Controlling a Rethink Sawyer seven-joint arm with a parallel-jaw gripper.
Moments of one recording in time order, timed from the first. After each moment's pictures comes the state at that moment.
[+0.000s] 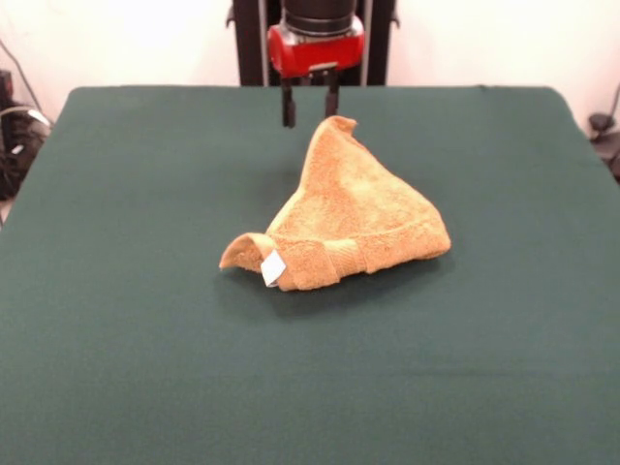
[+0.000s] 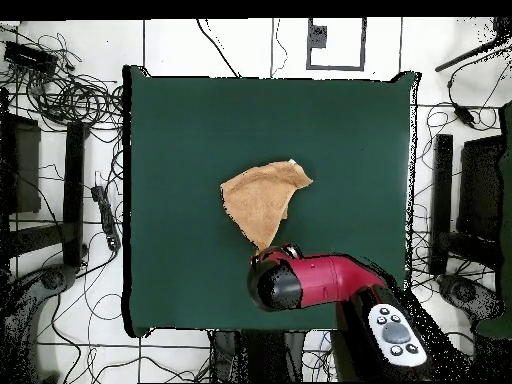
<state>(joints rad) -0.40 -0.71 0.17 1.97 -0.51 0.32 1.51</state>
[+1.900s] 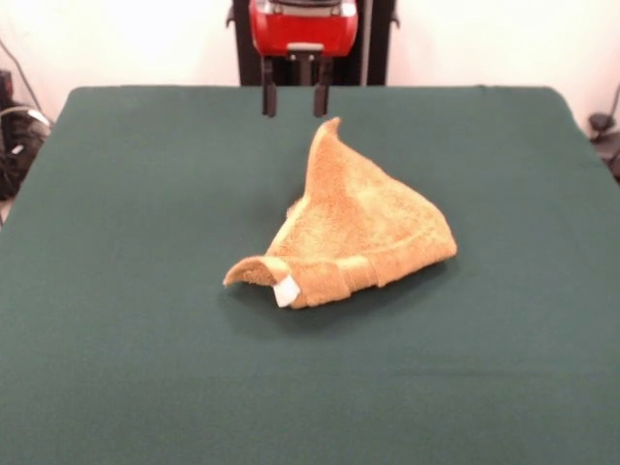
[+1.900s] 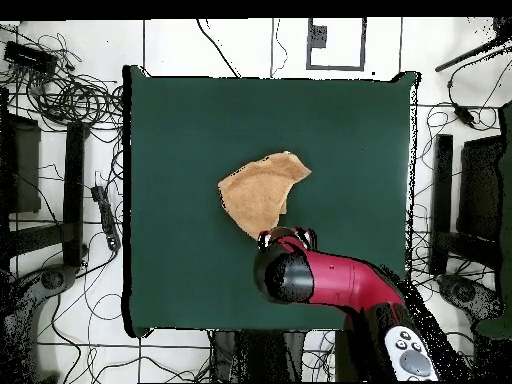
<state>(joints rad) -0.36 -0.79 0.07 1.97 -0.23 0.23 1.52</state>
